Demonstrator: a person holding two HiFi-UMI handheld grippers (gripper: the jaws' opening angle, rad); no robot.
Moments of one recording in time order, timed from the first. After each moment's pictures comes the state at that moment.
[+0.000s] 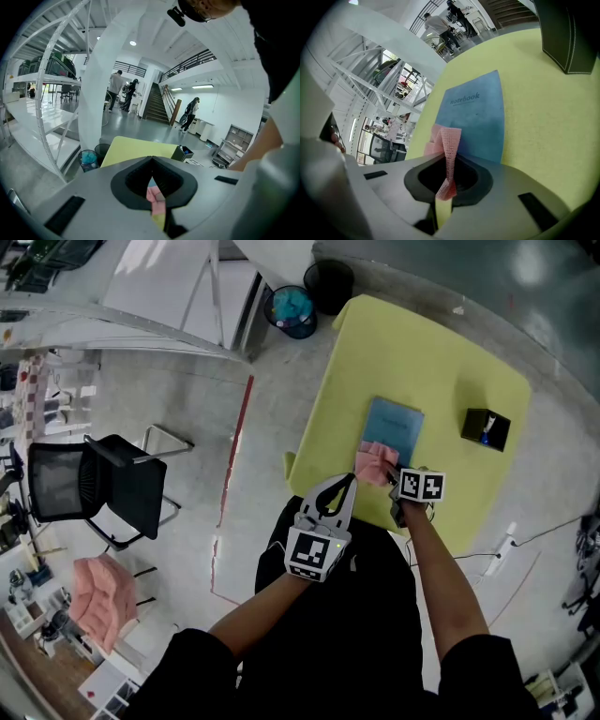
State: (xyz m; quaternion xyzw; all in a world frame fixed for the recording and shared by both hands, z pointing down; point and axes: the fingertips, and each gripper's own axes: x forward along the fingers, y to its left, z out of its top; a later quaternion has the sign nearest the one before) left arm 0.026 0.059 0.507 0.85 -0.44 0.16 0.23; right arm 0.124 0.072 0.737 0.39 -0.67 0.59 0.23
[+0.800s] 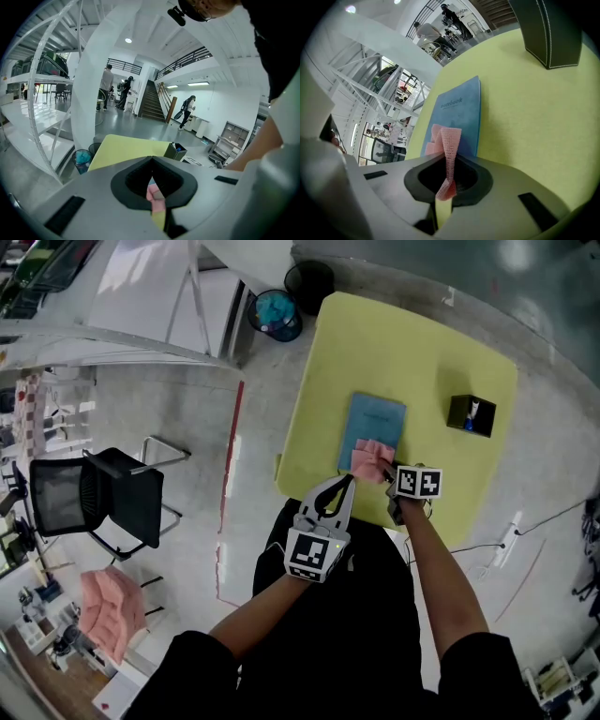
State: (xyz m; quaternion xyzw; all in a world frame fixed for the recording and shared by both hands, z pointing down) left arm 0.070 0.072 0.507 0.87 -0.41 0.17 0.23; right arm 0.154 0.083 0.737 0.40 -0.66 0.60 0.20
